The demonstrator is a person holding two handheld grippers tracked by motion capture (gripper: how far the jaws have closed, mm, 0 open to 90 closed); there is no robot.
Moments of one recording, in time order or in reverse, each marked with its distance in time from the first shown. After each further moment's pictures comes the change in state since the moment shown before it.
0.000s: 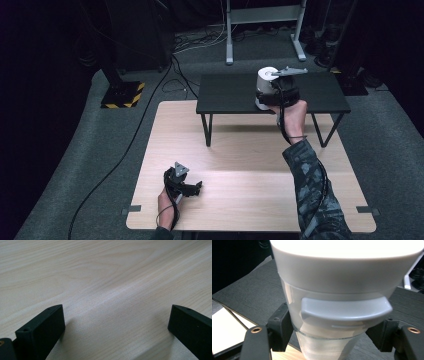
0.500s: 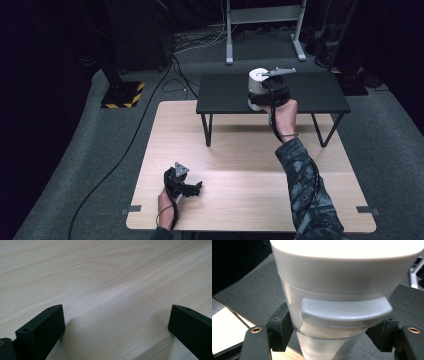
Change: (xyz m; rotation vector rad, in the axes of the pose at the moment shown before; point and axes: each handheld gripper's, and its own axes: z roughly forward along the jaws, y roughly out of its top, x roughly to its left) left arm 0.000 0.000 0.000 0.001 -0.005 0.003; right arm 0.009 0.003 0.019 0.013 0.024 -0.005
